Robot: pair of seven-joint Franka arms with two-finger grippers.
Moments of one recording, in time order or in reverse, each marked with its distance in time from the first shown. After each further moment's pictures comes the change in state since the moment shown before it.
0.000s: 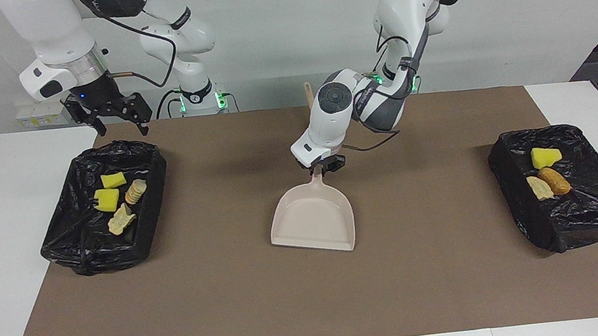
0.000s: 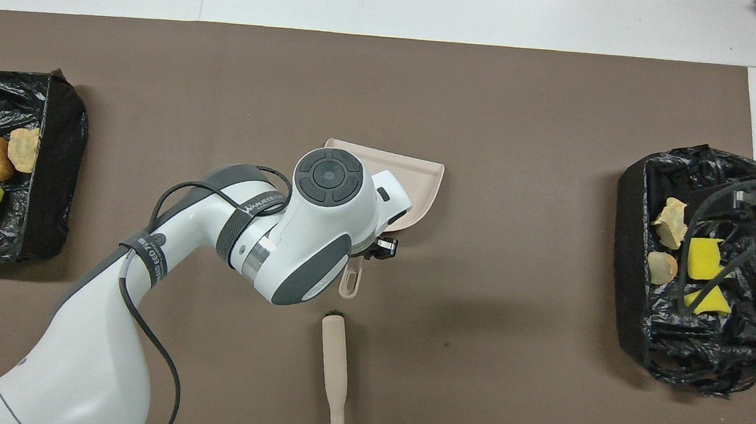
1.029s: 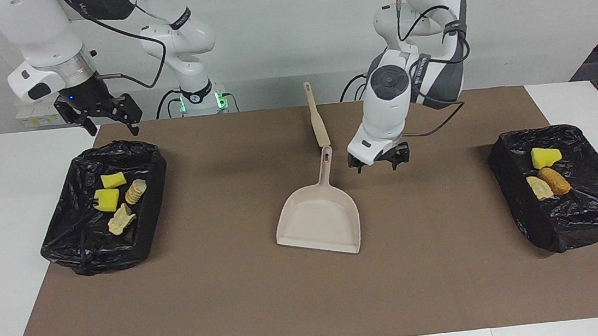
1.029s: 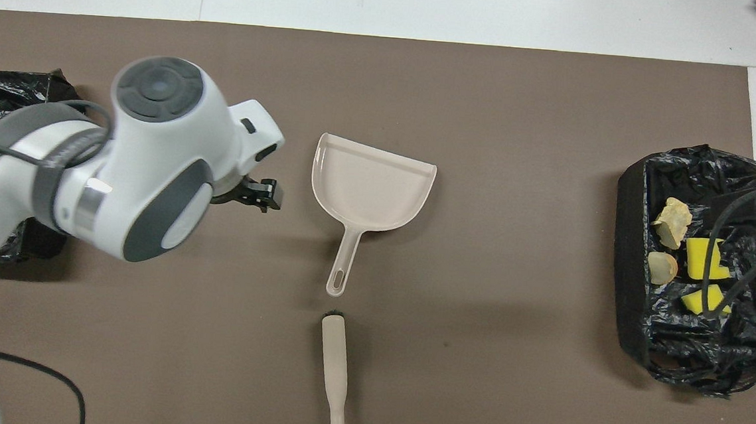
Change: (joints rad) left arm 0.019 -0.240 0.320 0.024 -0.017 -0.263 0.258; right arm -0.016 0.001 -0.034 -0.002 -0.003 -0.016 -0.042
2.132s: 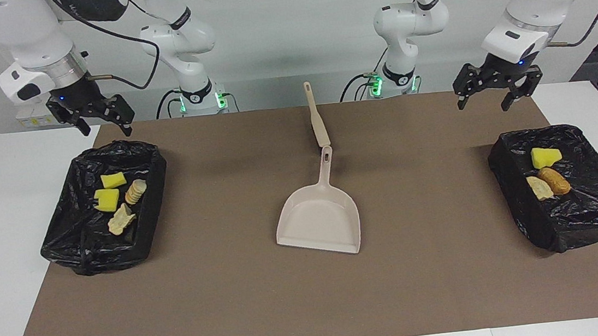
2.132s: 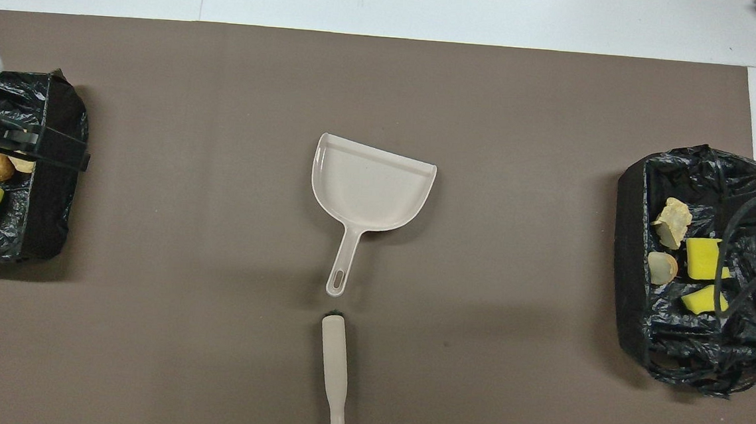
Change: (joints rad) left arm 0.069 -0.157 0.222 0.233 -0.095 -0.247 0.342; right arm 0.006 -0.001 -0.024 0.000 0.002 -0.002 -0.002
